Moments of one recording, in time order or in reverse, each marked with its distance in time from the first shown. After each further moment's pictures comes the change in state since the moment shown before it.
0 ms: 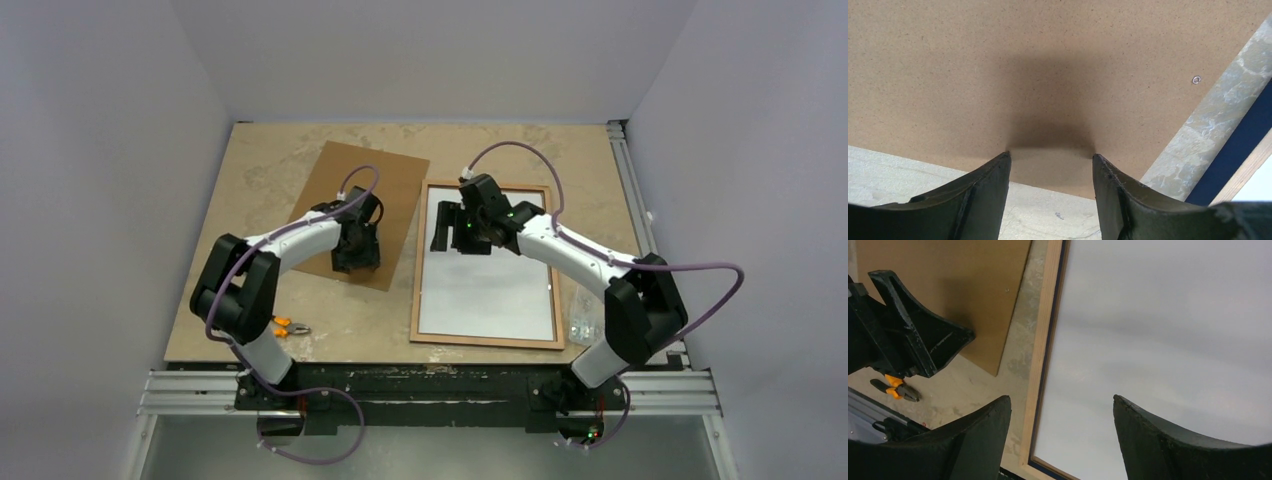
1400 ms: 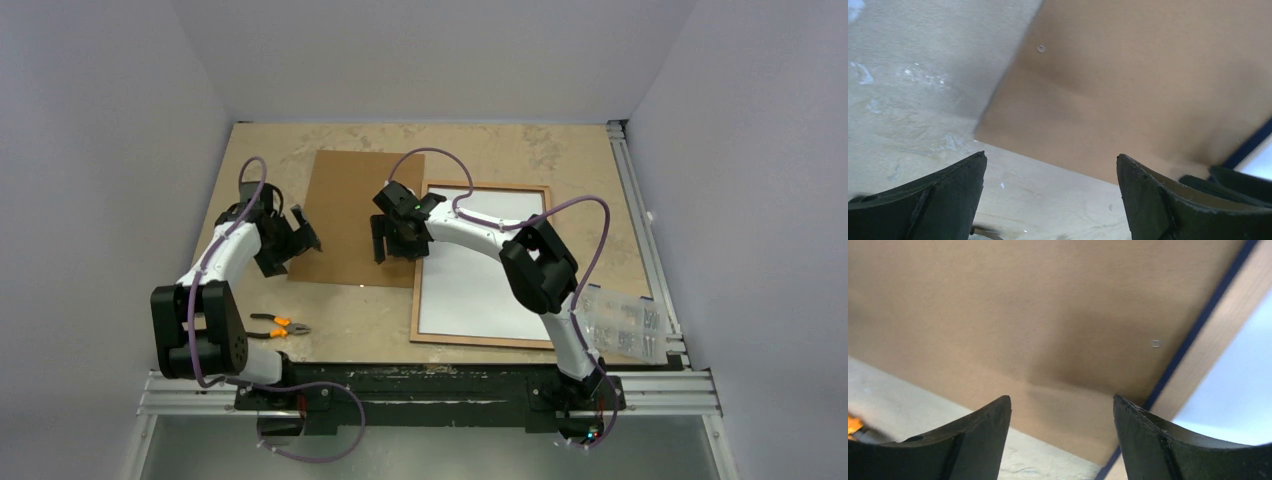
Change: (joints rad) left arm 0.573 -0.308 -0.156 0.012 0.259 0.093; right arm 0.232 0.620 0.571 -0.152 0.072 0.034
